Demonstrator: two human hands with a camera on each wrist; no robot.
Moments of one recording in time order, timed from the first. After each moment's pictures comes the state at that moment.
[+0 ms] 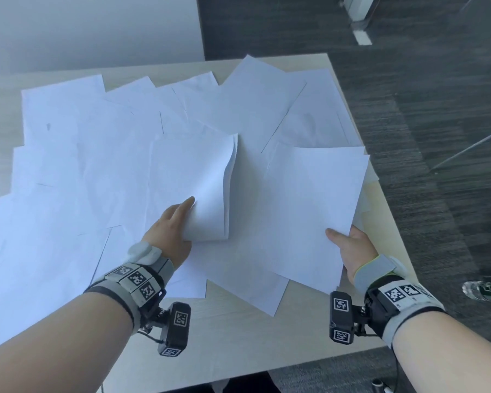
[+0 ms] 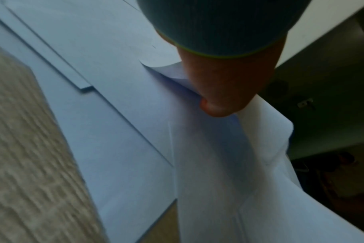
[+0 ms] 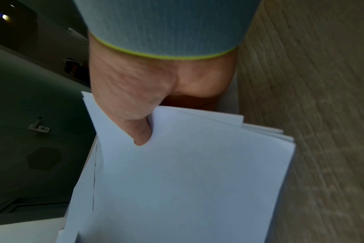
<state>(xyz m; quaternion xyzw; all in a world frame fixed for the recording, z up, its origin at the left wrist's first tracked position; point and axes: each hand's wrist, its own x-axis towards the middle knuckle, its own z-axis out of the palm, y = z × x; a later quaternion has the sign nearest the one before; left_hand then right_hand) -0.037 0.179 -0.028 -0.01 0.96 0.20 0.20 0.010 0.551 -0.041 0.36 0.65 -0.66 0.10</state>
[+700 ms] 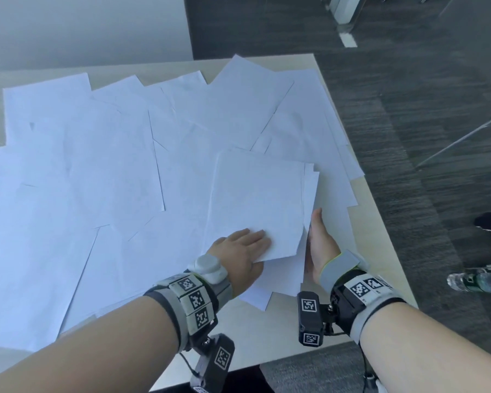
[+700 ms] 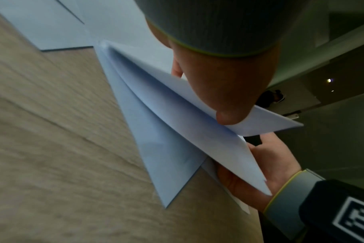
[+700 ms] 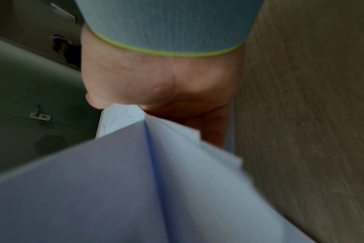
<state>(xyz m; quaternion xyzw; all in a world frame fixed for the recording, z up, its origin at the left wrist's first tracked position) 0.008 0.292 -0.018 0.26 0.91 0.18 0.27 0.011 0.499 -0.018 0.45 0.54 -0.68 0.21</state>
